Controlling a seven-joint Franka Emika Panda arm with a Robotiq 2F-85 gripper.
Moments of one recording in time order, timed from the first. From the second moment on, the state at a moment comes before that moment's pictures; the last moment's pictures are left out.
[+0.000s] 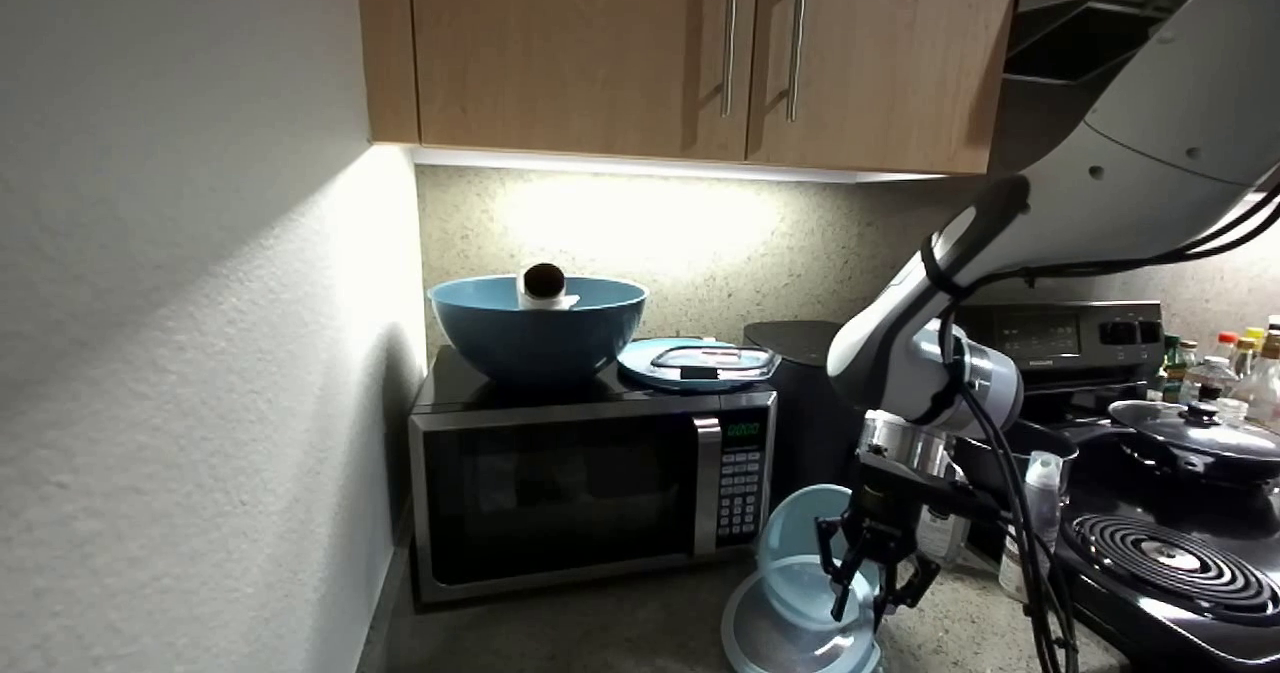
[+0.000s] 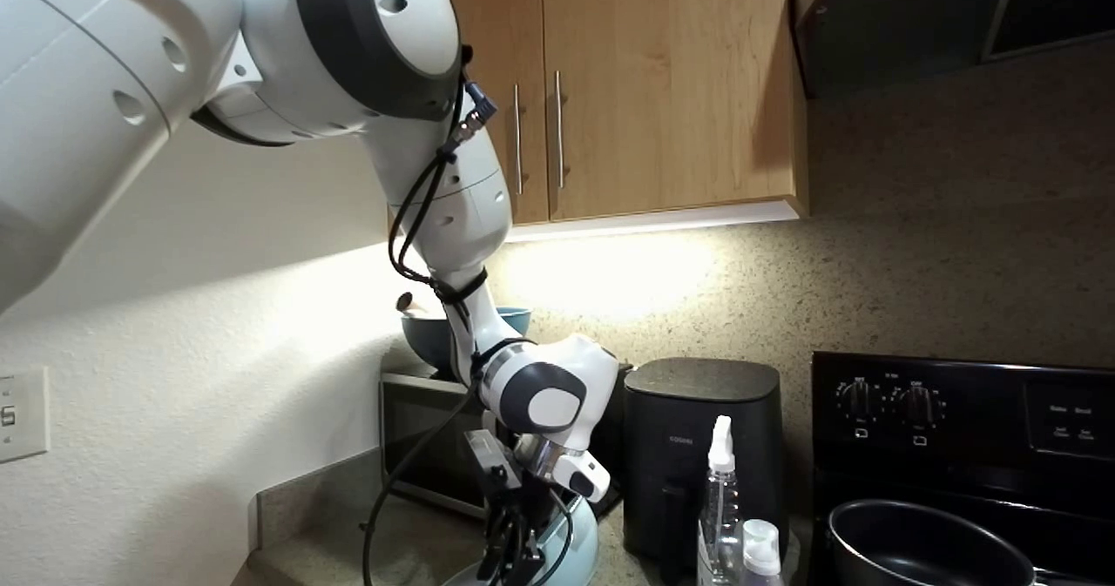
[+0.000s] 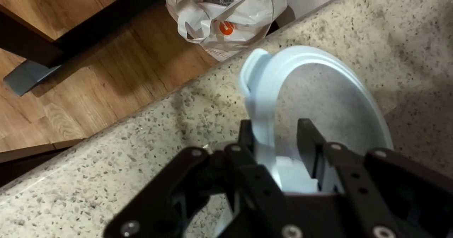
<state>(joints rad) -0.07 0.55 0.00 -2.05 0.54 2.31 0.19</state>
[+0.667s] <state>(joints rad) -0.05 0.45 0.04 -2.06 0.55 2.33 0.19</state>
